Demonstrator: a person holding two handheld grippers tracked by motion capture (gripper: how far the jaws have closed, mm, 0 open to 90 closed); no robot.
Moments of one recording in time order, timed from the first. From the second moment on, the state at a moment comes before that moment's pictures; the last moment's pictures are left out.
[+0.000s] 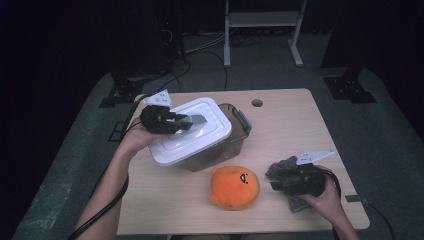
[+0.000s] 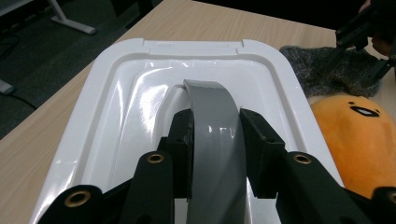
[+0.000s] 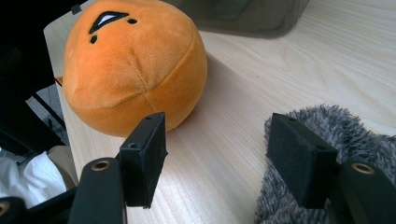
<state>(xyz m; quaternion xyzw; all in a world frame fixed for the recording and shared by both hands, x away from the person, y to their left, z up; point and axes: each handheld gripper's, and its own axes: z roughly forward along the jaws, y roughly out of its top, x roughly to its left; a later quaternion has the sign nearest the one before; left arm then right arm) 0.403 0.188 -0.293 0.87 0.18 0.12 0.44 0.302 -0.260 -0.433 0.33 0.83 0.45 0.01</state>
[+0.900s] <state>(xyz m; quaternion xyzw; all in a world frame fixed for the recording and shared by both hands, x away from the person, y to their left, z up) 0.336 0.258 -0.300 0.86 0.20 0.15 0.45 0.302 -0.260 -0.433 0.33 0.83 0.45 0.01</state>
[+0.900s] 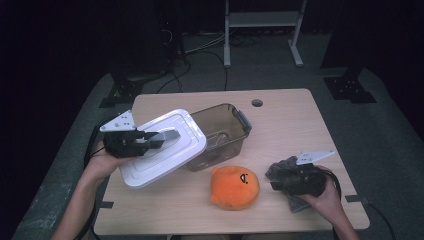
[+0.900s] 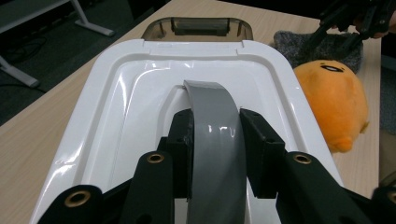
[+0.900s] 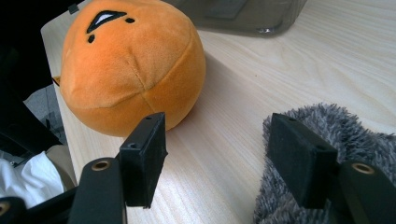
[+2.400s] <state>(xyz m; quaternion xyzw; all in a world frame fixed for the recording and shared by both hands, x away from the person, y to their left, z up) 0.271 0.331 -0.355 0.84 0.24 0.14 0.47 0.302 -0.261 -0.434 0.34 0.83 0.45 0.01</state>
